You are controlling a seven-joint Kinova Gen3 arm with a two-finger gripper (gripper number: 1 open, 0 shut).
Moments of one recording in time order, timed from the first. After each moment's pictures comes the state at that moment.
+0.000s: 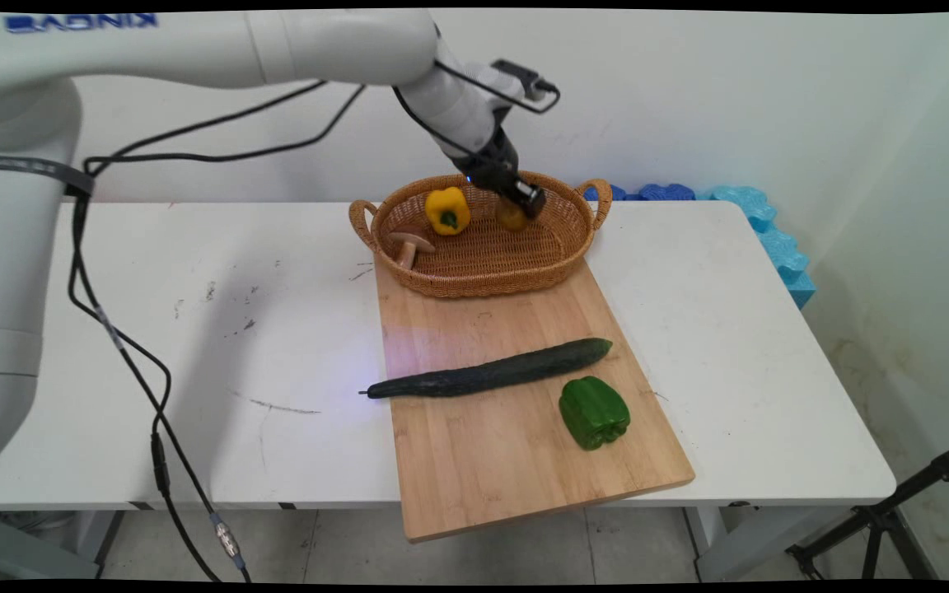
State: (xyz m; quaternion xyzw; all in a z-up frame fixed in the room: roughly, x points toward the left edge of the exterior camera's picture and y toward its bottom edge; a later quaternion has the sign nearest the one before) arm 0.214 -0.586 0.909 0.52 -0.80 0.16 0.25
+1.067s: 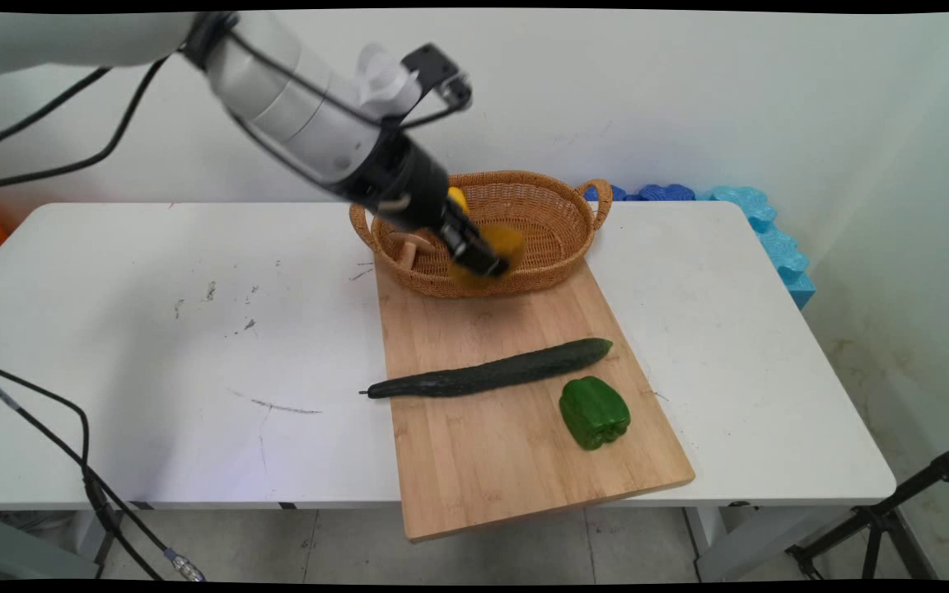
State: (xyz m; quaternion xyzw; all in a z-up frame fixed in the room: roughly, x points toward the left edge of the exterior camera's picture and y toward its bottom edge) arm 0.253 -0.386 0.988 0.37 -0.87 0.09 0.31
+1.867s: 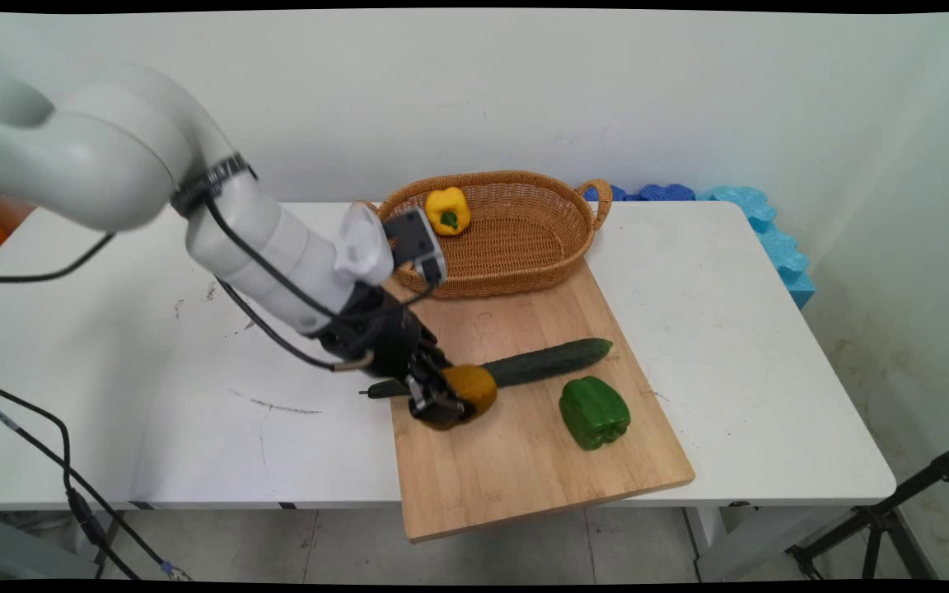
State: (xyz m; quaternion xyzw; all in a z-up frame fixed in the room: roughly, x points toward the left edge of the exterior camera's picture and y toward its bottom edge) arm 0.244 -0.310 0.902 0.33 -0.90 0.03 0.27
